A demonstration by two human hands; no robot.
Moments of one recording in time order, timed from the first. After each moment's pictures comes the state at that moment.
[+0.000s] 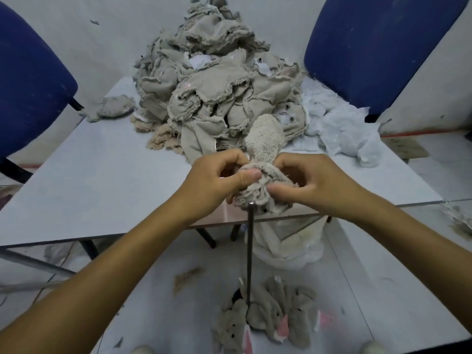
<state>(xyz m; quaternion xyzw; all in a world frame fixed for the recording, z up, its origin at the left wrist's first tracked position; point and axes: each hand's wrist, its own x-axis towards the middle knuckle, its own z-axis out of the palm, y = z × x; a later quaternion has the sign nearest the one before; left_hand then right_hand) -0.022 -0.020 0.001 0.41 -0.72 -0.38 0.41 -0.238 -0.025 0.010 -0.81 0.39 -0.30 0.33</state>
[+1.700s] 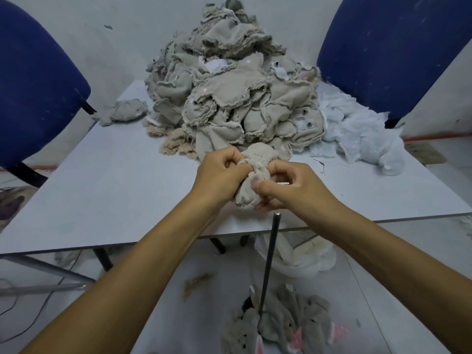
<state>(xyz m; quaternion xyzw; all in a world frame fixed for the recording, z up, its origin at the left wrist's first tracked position) -0.016 -0.049 -0.006 0.56 -0.56 -0.39 0.47 -0.181 -0.035 -0.013 -0.62 0.42 -0.40 0.54</state>
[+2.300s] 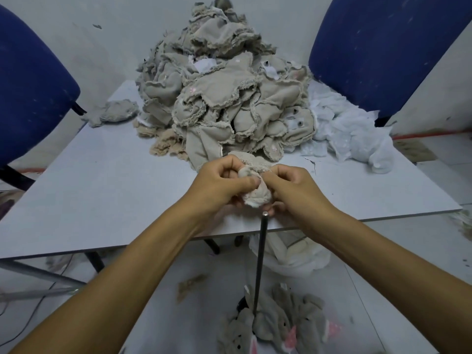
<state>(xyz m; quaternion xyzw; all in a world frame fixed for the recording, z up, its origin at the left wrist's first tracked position) -0.022 -0.036 -0.009 0.48 -0.57 -0.50 0.44 -0.183 -0.039 -0.022 -0.52 0.47 -0.44 0.56</state>
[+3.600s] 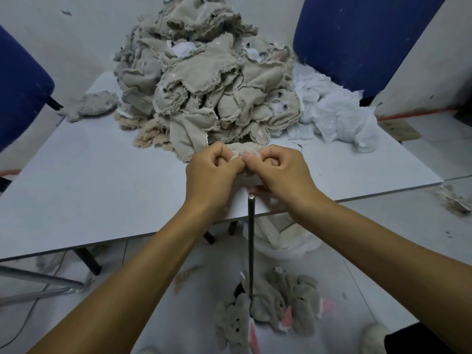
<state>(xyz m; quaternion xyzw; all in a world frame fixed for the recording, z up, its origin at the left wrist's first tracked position) -0.043 -0.037 -0.023 0.59 -0.56 -0.31 0.49 -0.182 -0.040 -0.030 -0.55 0.52 -0.50 0.43</state>
